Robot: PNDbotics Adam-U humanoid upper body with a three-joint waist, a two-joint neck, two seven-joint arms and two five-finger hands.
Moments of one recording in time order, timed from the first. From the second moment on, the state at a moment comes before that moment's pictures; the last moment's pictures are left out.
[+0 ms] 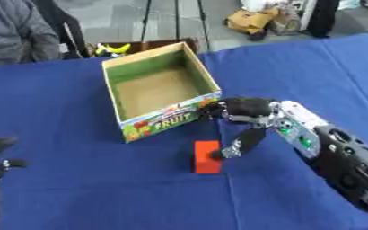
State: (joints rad) left arm -0.18 0.14 -0.09 -1.67 0.14 -0.17 0.01; right arm -0.55 -0.59 0.34 -1.29 0.70 -0.59 0.34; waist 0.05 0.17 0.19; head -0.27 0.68
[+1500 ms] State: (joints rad) left arm -0.19 0.14 -0.09 -1.67 0.14 -0.17 0.02; right arm -0.50 -0.64 0.37 -1.59 0.51 -0.45 0.56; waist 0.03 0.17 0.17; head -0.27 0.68
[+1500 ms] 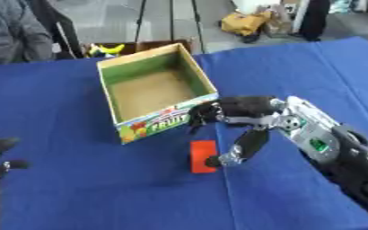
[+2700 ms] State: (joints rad) left arm -0.18 0.14 -0.09 -1.67 0.14 -0.17 0.01; right arm -0.51 -0.58 0.39 -1.40 0.66 -0.51 0.51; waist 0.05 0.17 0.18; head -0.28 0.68
